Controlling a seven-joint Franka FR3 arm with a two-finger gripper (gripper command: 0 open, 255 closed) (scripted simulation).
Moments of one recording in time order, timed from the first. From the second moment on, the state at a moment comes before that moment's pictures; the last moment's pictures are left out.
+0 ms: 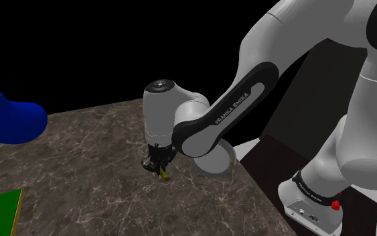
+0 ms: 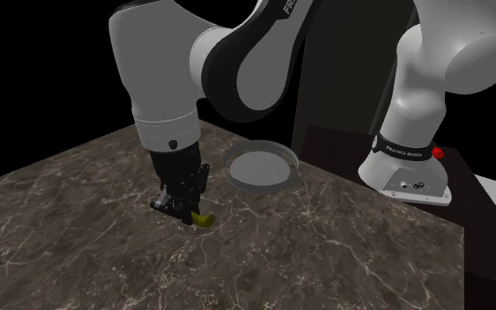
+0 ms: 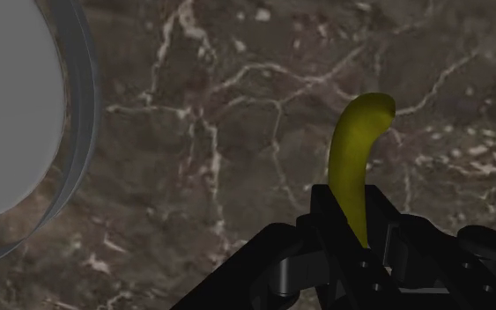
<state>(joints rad) 0.20 0.33 0.50 -2.22 -0.17 2.50 0.90</state>
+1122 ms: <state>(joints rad) 0.16 0.17 0.56 -2.18 -0.05 2.32 0.82</state>
